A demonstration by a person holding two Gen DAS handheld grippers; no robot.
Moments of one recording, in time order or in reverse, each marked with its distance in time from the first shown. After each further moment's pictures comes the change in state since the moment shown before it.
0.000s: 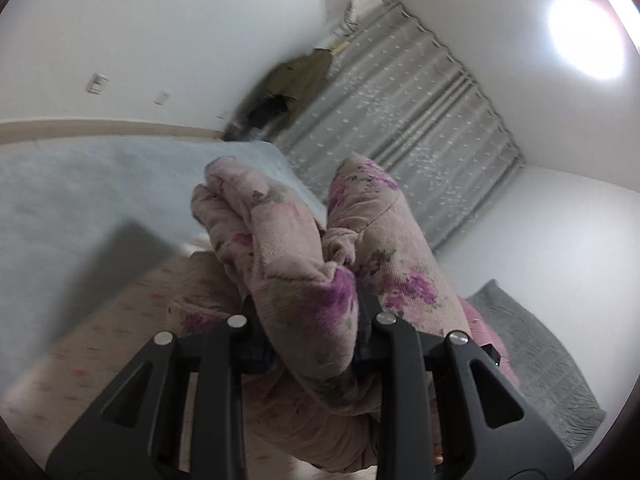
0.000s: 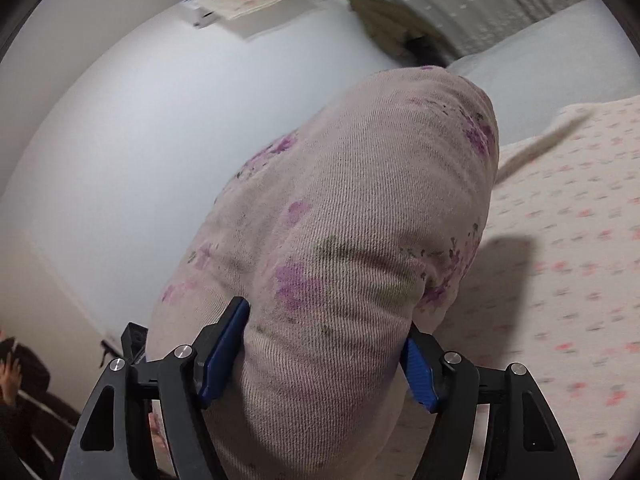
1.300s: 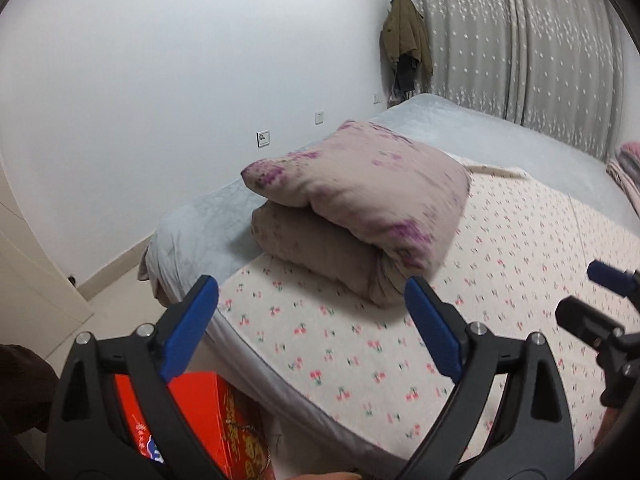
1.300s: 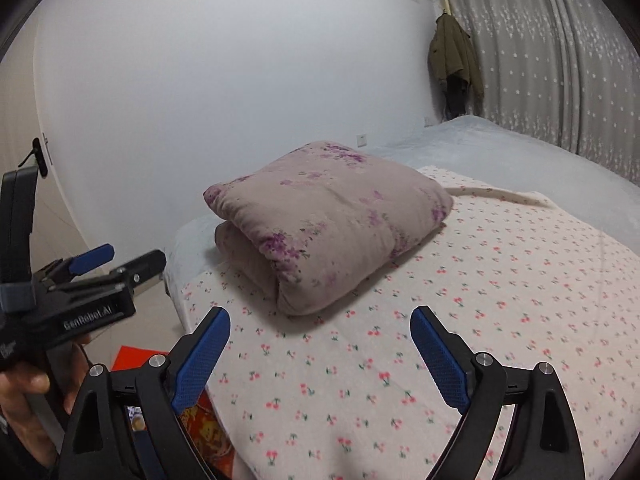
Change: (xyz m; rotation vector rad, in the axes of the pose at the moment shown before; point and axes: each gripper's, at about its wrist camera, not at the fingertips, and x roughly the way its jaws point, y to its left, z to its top) left arm -0.097 -0.142 -0.150 0.480 0.054 0.870; right arm -0.085 0.154 -0.164 -0.554 0.169 -0.483
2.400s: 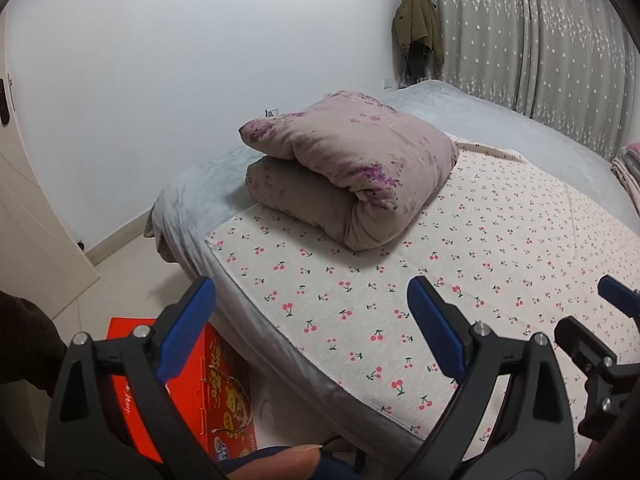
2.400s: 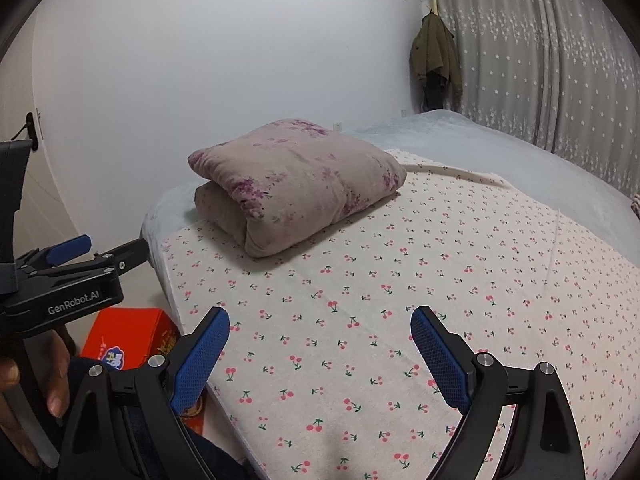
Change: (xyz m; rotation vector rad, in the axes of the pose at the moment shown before) left arm -0.047 -0.035 -0.048 -0.046 0.062 0.047; right arm -0.055 -0.011 -0.050 -0.034 0.024 -0.089
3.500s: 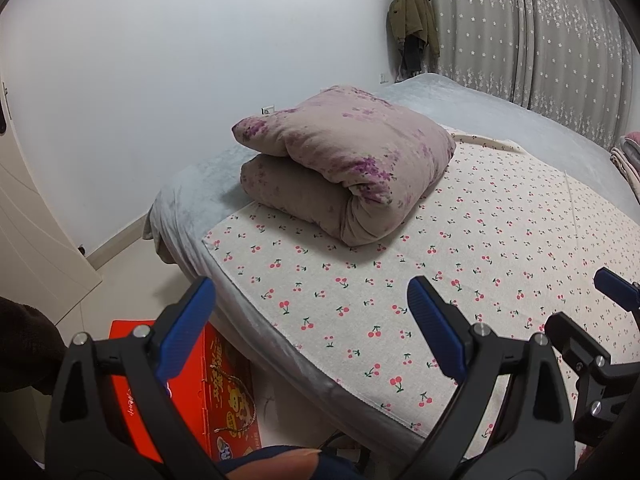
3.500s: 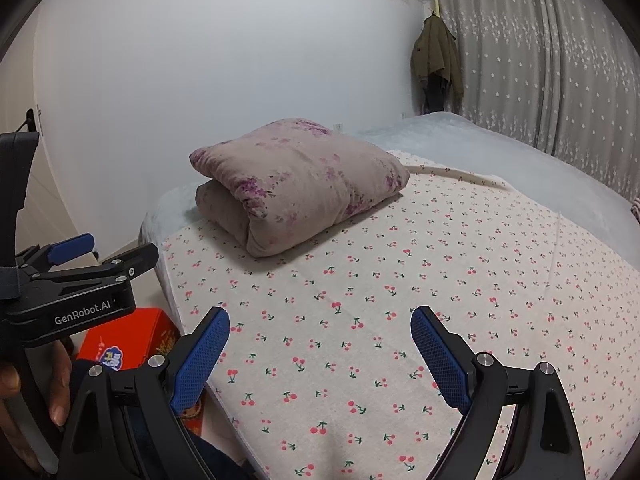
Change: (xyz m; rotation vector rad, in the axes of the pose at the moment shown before) left arm 0.006 -0.006 0.001 0.022 0.016 -0.006; right arm 0.005 0.003 -0.001 -0.006 0.003 -0.007
